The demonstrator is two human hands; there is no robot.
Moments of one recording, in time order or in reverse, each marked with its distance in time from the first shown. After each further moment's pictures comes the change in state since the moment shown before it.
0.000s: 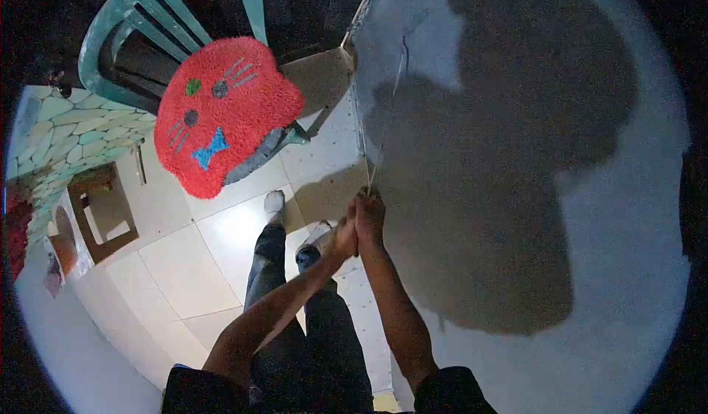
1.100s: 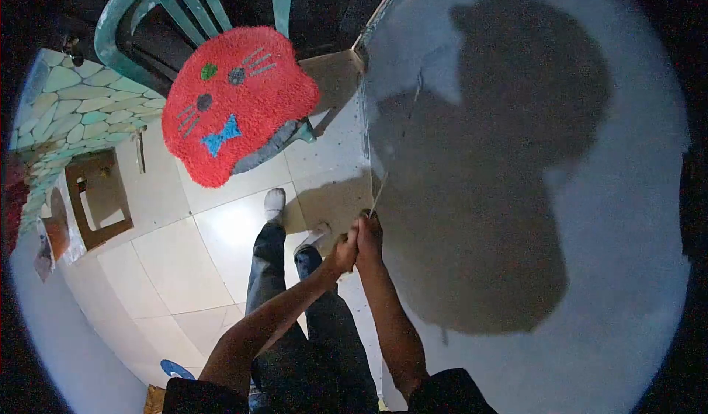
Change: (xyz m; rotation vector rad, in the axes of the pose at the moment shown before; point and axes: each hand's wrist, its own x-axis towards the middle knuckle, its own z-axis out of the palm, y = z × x) left_hand -0.050 -0.020 -0.006 0.065 -0.114 -0.187; right_hand -0.027 0.090 0.007 0.212 0.062 0.218
